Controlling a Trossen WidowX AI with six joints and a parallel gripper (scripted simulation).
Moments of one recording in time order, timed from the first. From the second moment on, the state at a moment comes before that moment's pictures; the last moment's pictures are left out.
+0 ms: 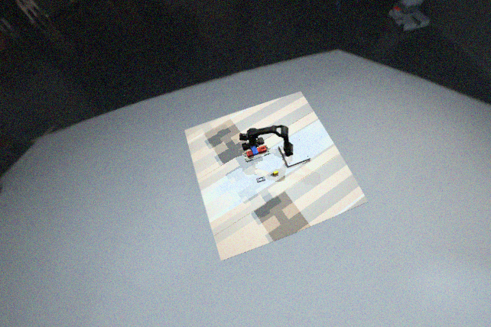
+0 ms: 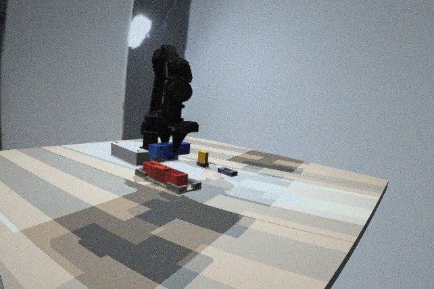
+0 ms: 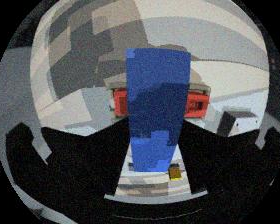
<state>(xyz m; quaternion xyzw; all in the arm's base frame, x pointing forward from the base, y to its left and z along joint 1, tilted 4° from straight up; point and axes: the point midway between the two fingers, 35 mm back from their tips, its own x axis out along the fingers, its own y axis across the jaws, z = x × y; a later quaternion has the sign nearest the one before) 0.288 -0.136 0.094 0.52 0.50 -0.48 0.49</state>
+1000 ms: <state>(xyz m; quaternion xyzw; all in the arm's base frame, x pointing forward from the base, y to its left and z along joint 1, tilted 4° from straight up) 0.291 -0.135 0.062 0.52 0.50 -0.48 0.50</state>
